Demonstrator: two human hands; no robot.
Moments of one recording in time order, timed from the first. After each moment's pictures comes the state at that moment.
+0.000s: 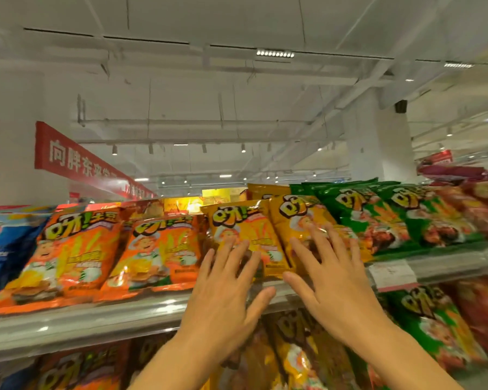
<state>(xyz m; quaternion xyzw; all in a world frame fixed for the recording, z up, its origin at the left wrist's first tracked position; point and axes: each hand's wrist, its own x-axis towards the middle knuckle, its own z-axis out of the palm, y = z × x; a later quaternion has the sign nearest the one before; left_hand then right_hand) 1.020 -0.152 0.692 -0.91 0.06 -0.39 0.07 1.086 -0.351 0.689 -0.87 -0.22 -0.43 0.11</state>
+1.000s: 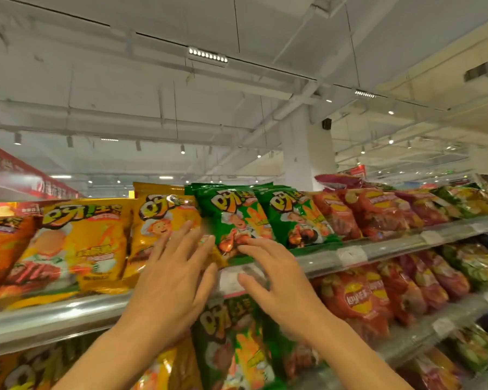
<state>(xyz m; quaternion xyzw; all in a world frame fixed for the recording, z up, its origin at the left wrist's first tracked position) 1.103 -0.323 0.700 -0.87 0.14 -0.47 0.06 1.169 -0.529 0.668 -0.80 -0.34 -0.42 0.28</state>
